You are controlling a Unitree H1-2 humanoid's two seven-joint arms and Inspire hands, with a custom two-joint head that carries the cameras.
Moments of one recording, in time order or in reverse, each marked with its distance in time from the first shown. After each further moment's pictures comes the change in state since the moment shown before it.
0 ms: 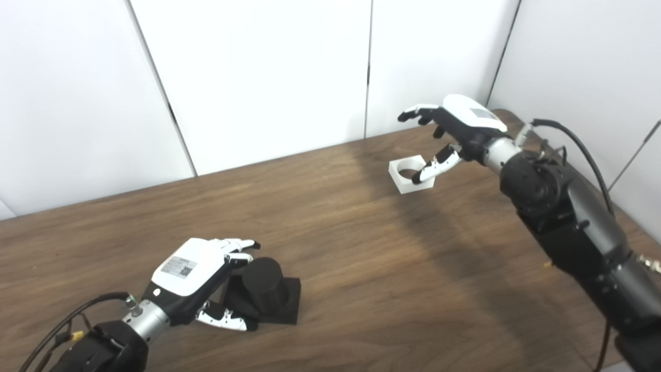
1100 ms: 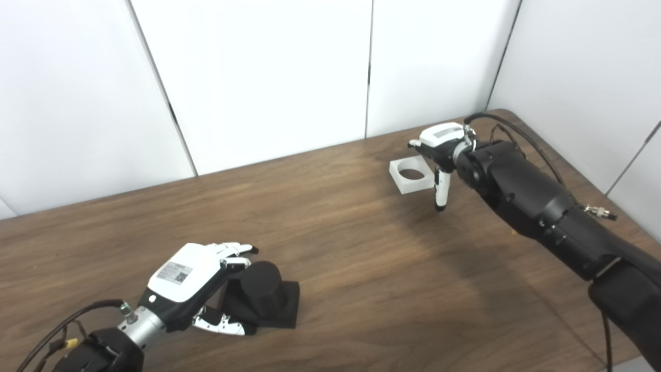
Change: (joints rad) left arm 0.023 0.011 0.009 -0.002 -0.015 -0.018 0.022; right arm -0.221 -0.004 0.306 0.392 -0.407 -0.007 0.238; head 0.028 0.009
